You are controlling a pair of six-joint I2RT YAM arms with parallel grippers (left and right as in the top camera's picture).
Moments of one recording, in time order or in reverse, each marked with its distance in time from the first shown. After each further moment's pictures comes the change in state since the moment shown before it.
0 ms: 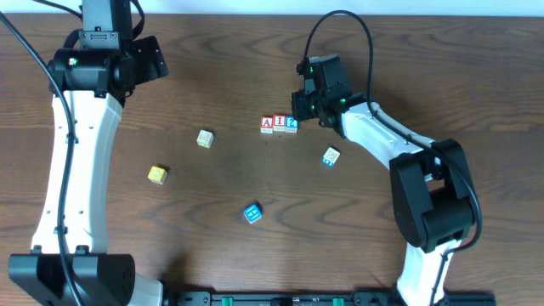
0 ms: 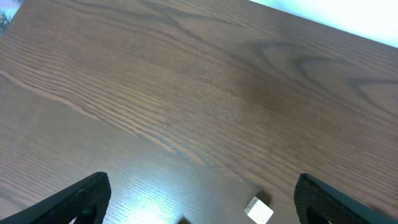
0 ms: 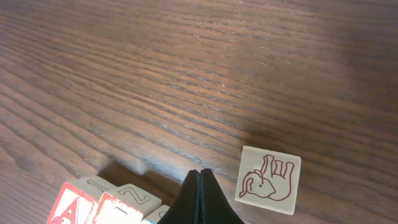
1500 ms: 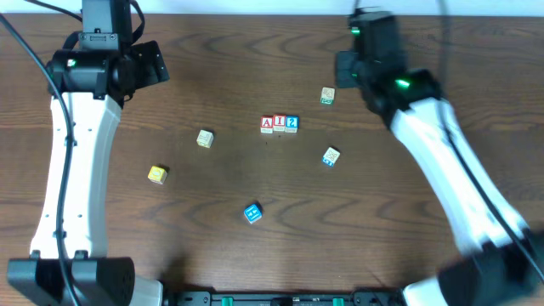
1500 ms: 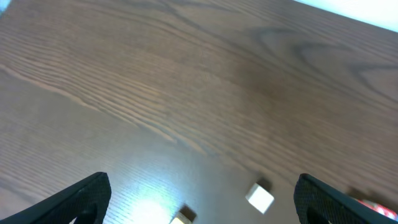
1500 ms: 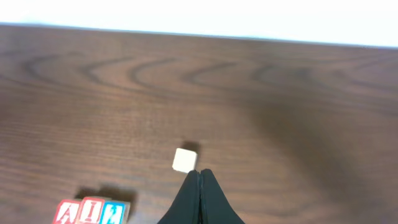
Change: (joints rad) left arm 0.000 -0.026 0.000 -0.054 0.033 0.010; right arm -0.053 -0.422 0.212 -0.484 0.363 -0.009
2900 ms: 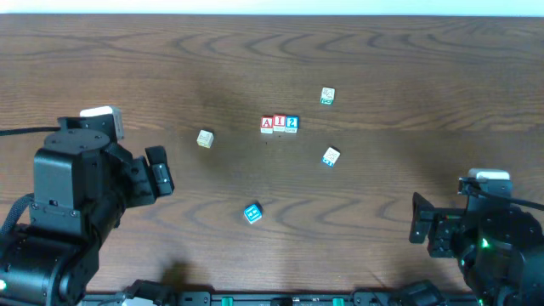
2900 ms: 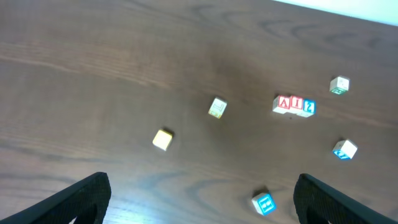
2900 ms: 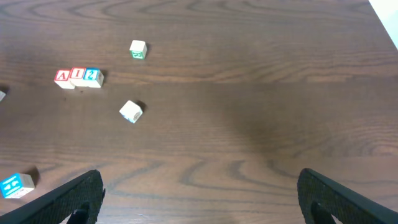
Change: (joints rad) left arm -0.198 -0.650 -0.227 -0.282 0.063 -0.034; right arm 0.000 -0.991 -0.369 -0.584 0.064 0.040
